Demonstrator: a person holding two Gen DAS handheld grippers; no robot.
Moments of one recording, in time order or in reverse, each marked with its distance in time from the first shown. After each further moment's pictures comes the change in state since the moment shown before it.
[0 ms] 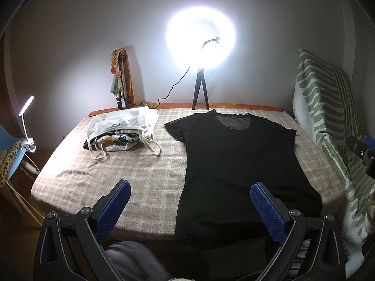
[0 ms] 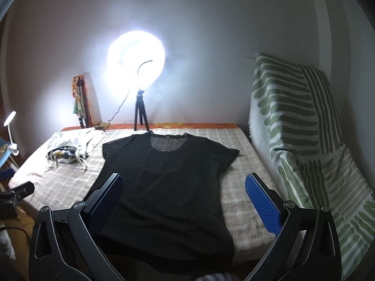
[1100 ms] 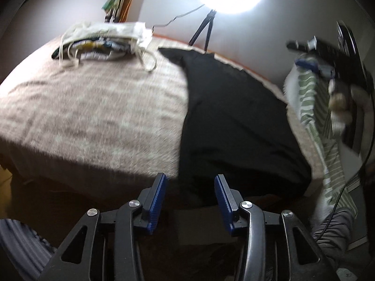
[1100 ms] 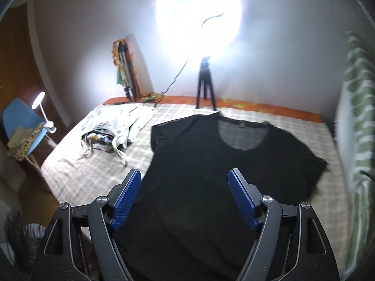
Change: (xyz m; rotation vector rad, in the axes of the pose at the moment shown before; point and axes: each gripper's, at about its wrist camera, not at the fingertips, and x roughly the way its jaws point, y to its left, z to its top) left arm 0.102 0.080 -0.105 -0.218 0.288 -0.297; right arm 0.172 0.081 0.056 -0.086 0.260 0.401
